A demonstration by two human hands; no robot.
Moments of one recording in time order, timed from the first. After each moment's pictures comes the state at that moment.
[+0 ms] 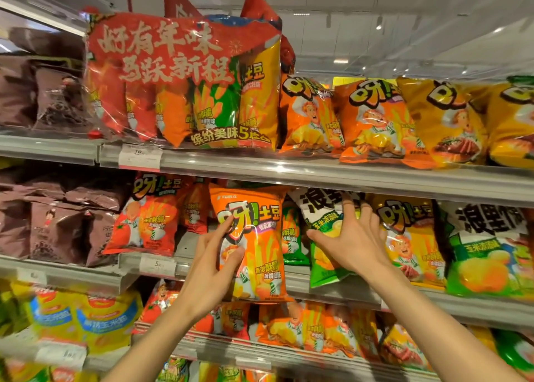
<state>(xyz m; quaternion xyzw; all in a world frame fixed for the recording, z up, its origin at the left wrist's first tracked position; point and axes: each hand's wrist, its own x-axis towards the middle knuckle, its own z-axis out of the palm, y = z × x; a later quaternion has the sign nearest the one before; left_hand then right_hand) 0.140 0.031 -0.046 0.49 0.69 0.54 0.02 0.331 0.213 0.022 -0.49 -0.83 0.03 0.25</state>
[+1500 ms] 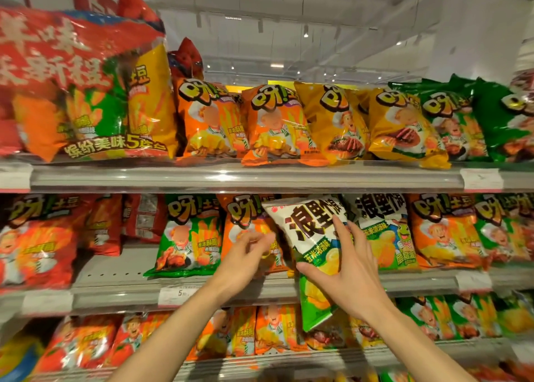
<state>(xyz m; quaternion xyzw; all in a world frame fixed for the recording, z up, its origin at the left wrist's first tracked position) 0.269 0.166 -0.013 0.52 0.63 0.52 0.27 0.483 0.226 -0.013 -0.46 -0.81 0.11 0.35</state>
